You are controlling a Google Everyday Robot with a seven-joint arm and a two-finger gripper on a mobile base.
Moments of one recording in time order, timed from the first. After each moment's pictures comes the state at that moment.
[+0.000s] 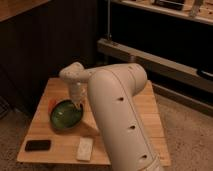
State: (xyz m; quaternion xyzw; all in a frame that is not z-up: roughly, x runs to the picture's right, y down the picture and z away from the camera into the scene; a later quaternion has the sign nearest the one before) arm -0.160 0.109 0.885 -0.33 0.21 0.45 0.80
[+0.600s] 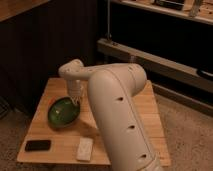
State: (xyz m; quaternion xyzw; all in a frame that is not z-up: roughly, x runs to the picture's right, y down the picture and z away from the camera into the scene) arm -0.179 0.069 0.898 -0.34 0.16 0.48 0.79
